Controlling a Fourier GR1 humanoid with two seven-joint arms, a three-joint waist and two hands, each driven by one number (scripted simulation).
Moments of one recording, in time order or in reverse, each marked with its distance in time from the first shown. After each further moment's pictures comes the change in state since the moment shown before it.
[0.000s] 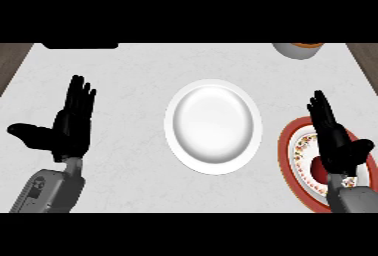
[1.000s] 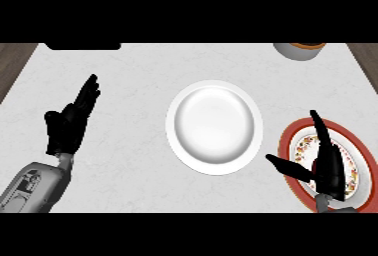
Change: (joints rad) left arm -0.053 0.148 -0.106 0.052 -0.202 -0.126 0.148; right arm 0.112 -0.008 0.154 -0.084 0.497 -0.409 0.245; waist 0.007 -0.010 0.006
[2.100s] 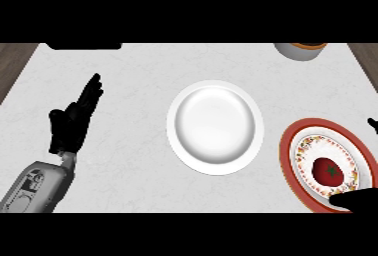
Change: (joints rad) left arm -0.002 -0.040 0.033 -0.007 -0.059 -0.033 0.025; right arm 0.095 -0.405 -0.118 -0.558 0.030 0.627 0.844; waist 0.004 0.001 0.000
